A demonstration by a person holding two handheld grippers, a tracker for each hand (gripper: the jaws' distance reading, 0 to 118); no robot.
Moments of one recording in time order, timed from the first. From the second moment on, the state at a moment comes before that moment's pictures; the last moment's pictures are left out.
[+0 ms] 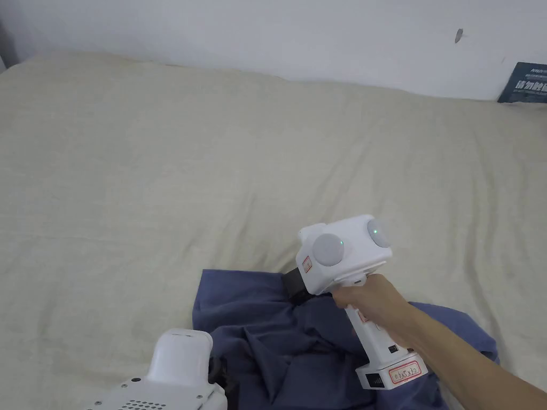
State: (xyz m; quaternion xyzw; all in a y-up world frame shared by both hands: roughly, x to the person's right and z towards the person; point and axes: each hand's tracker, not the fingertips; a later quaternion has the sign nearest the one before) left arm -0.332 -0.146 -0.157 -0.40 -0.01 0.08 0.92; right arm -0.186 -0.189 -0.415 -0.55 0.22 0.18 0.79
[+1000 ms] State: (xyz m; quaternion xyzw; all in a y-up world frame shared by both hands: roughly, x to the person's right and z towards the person) left arm -0.331 0.027 -0.188 -0.26 0.06 -0.01 0.96; right arm 0.045 0.113 -0.374 -0.30 0.14 0.00 0.94
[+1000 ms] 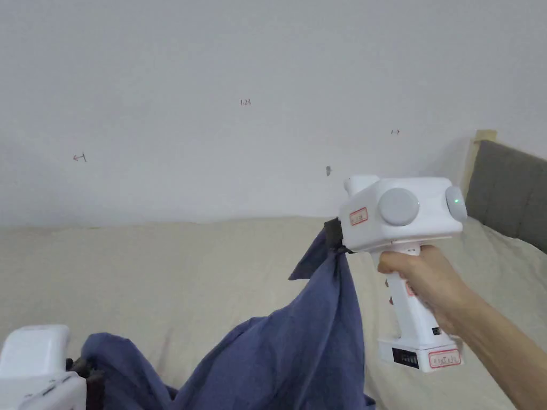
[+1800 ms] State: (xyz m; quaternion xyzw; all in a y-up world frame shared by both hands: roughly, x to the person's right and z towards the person) left arm -0.347 0.264 -0.169 -0.05 0.17 -0.06 0.98; right arm 0.175 0.341 -0.238 -0.04 0.04 -0.10 0.99
